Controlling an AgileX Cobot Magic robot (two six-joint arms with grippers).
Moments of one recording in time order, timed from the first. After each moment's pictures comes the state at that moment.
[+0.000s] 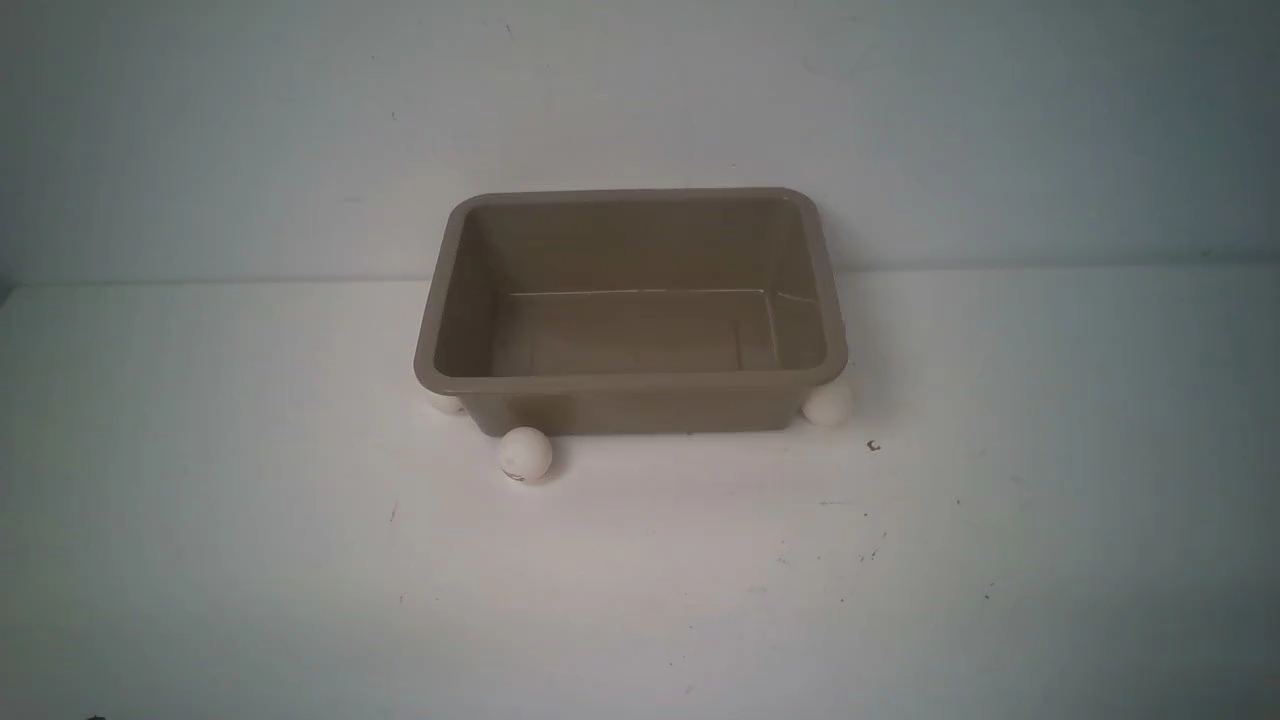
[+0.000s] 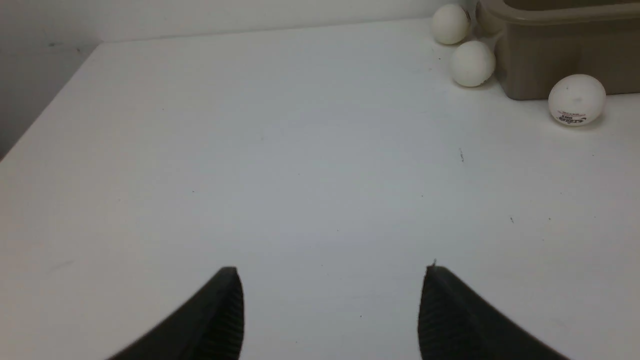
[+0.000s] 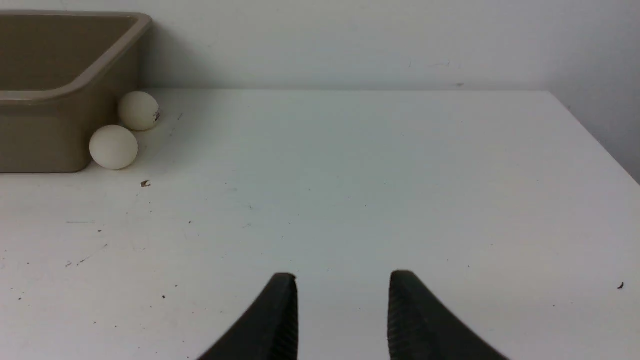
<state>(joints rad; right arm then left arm) -0.05 -0.01 0.02 0.02 0.41 -0.04 0.08 -0.01 0.02 -0.10 0.40 0.13</state>
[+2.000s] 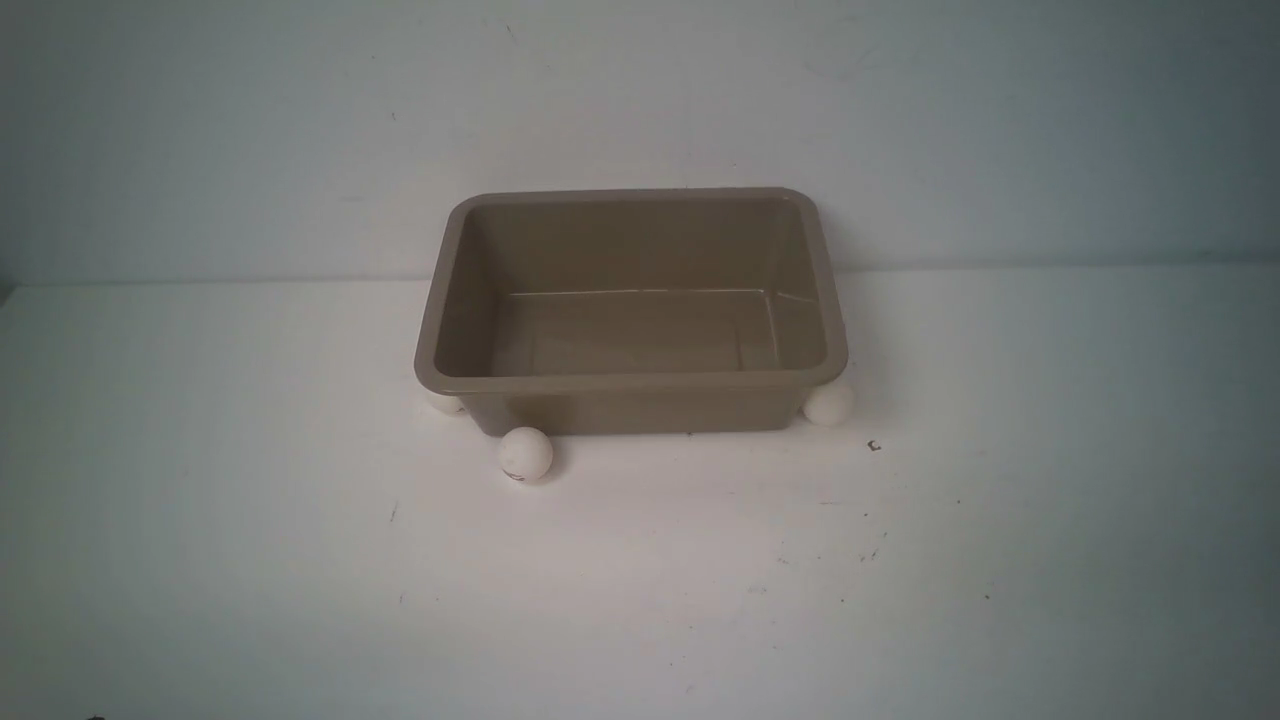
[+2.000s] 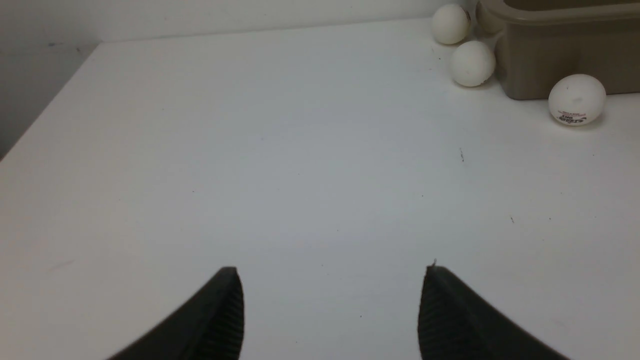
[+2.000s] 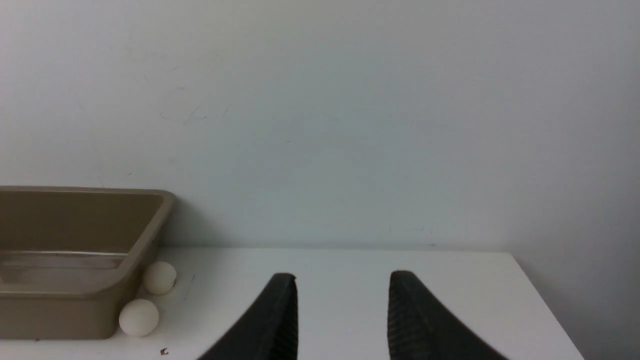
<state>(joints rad) -0.05 0.06 -0.40 0.00 0.57 -0.04 0.08 -0.01 0.02 -0.10 0.40 0.13</state>
